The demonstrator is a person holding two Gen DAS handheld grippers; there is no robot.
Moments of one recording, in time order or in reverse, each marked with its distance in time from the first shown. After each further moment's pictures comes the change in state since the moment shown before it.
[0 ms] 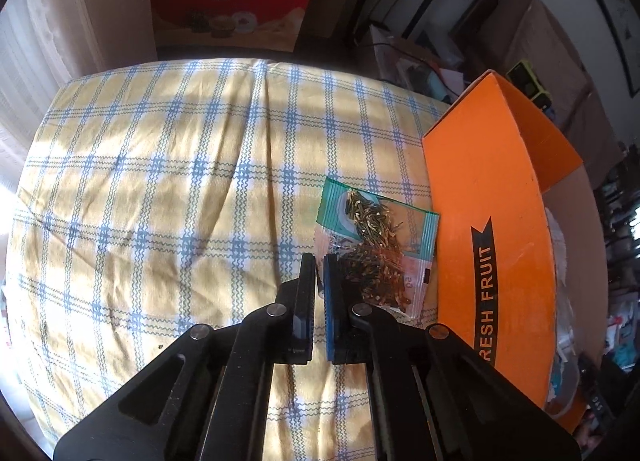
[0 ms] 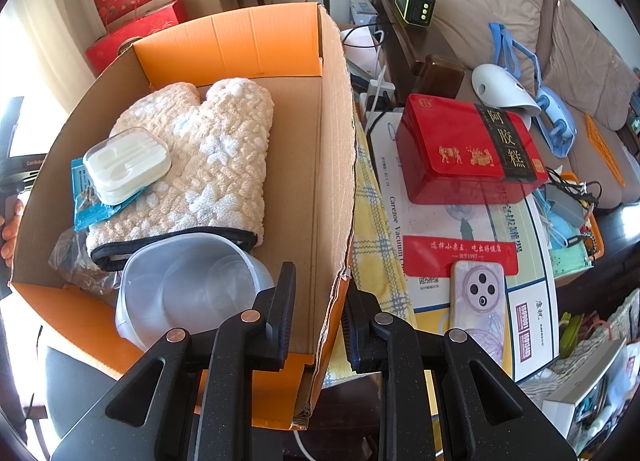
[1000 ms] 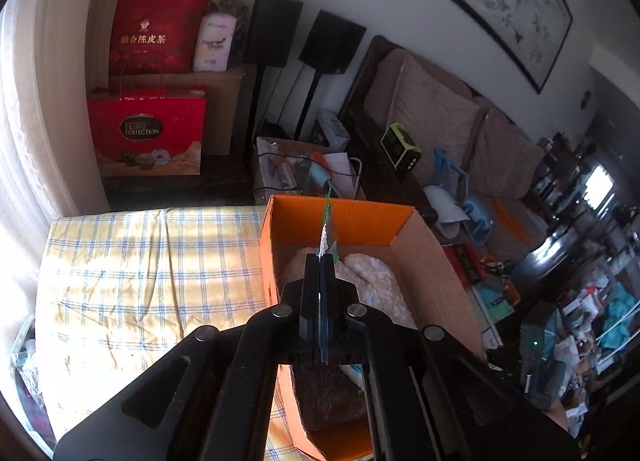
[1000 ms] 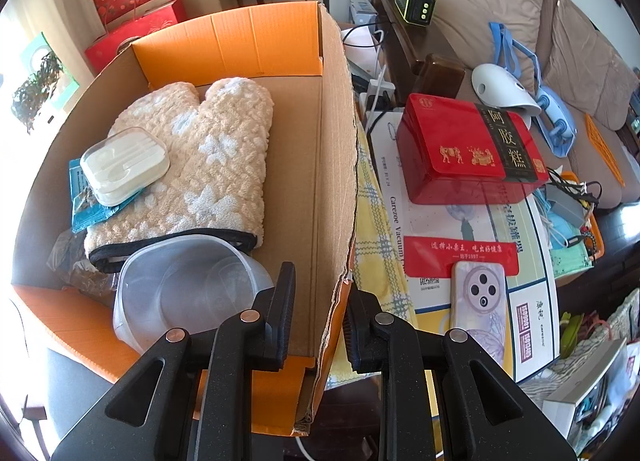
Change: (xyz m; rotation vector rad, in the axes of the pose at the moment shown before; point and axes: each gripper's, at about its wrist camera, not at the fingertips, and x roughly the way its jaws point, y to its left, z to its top) left arm -0.162 -0.103 -0.008 0.215 -0.317 -0.212; right arm 0.000 0.001 0.001 0.000 0.003 -0.001
